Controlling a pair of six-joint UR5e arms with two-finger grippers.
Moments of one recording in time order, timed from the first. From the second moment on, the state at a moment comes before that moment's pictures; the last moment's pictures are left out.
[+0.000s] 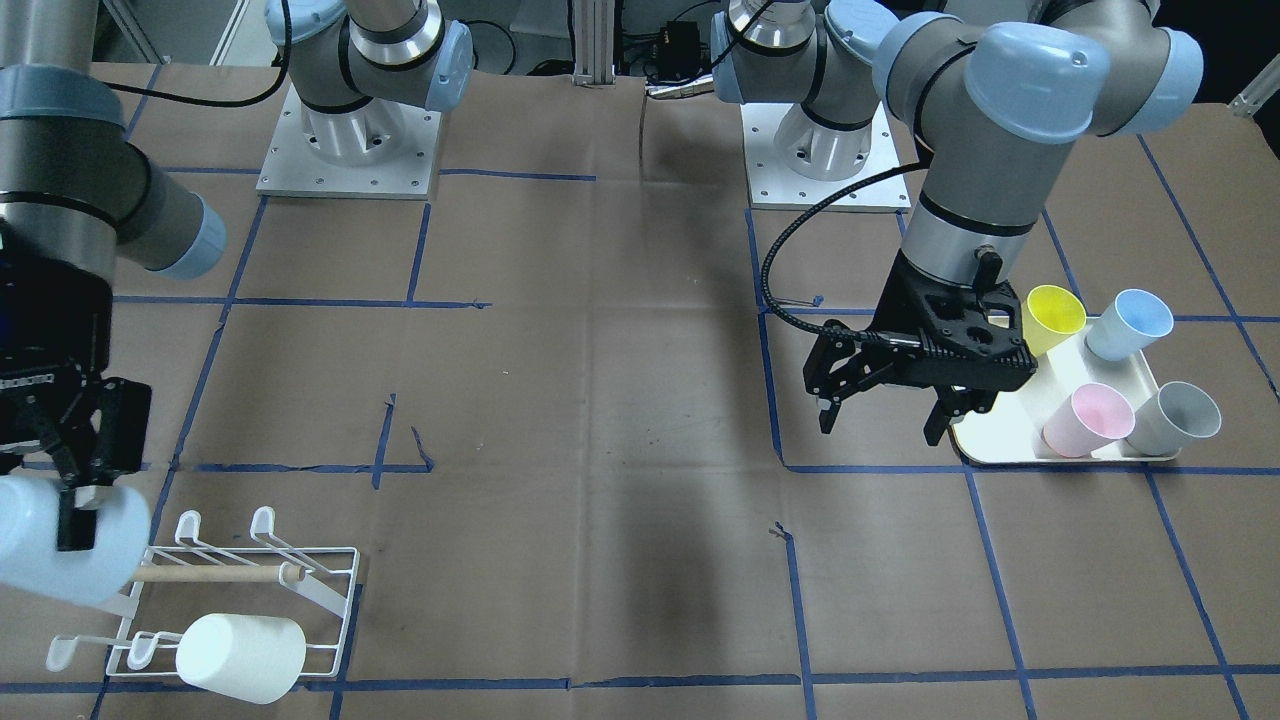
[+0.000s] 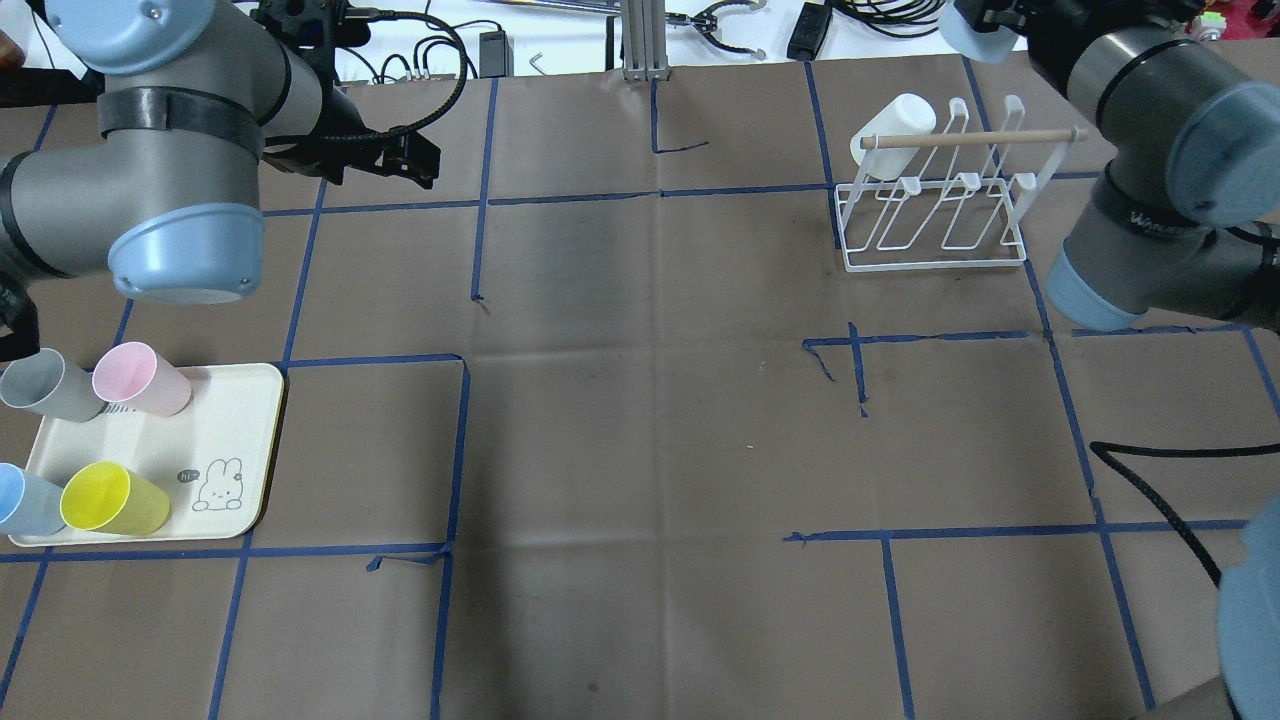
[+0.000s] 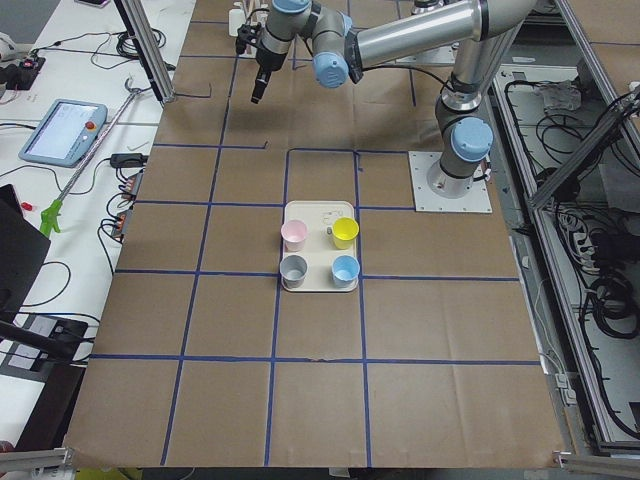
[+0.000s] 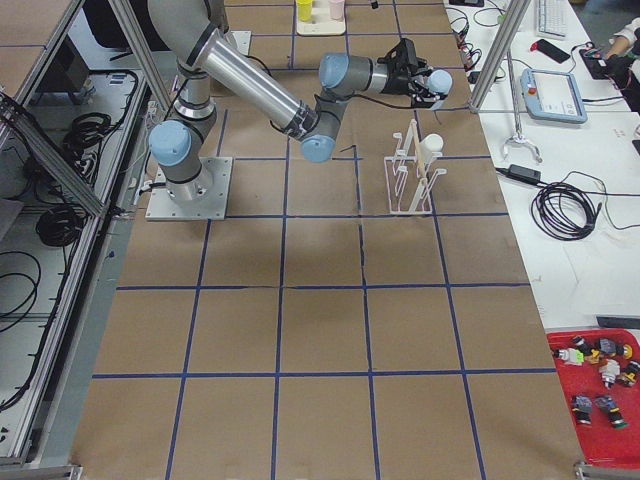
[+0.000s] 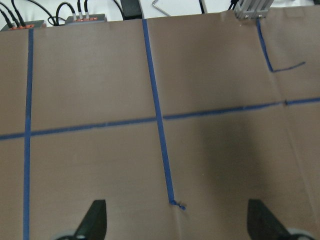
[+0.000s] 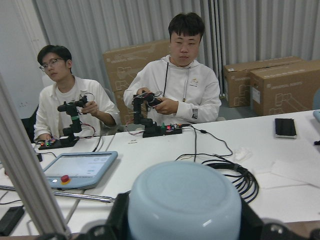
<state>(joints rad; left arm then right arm) -1.54 -1.69 -1.72 -1.03 1.54 0.14 1.26 -1.25 1.92 -3.52 -1.17 0.01</state>
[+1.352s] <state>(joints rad) -1.54 -1.57 -1.61 -1.47 1.56 0.05 1.20 -0.98 1.76 -3.54 -1.16 -0.30</state>
